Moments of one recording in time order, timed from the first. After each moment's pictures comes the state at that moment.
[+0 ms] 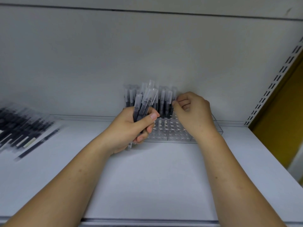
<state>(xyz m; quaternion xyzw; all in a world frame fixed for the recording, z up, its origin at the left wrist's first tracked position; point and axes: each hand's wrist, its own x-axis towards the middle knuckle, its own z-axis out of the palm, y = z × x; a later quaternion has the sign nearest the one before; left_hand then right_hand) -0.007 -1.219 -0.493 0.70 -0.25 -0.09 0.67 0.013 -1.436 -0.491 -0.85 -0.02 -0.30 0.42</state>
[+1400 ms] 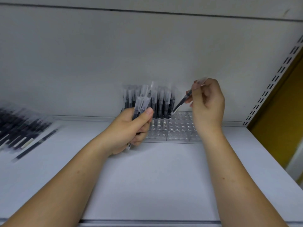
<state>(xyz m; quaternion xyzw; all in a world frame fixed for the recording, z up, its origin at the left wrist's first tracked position) -0.008 -1.219 -0.492 0.67 -0.23 -0.14 0.69 0.004 -1.442 -0.475 -0.67 -0.10 -0.40 0.62</state>
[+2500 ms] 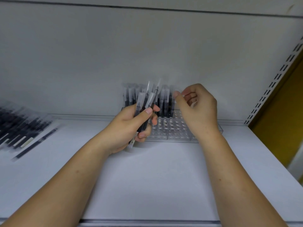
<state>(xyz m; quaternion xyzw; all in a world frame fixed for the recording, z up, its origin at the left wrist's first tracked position) -0.007 -1.221 -0.495 0.65 -0.25 -0.11 0.71 -0.002 -1.433 -0.480 -0.79 -0.03 -0.36 0.50</state>
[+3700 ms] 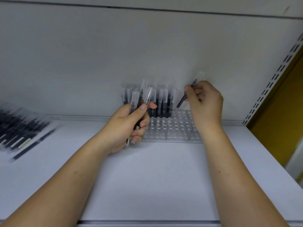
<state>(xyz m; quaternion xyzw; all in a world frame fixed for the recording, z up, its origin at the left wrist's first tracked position) -0.011 -1.223 -0.487 0.65 -0.20 -0.12 0.73 0.020 -1.457 -0.481 -0.76 -0.03 -0.40 0.51</state>
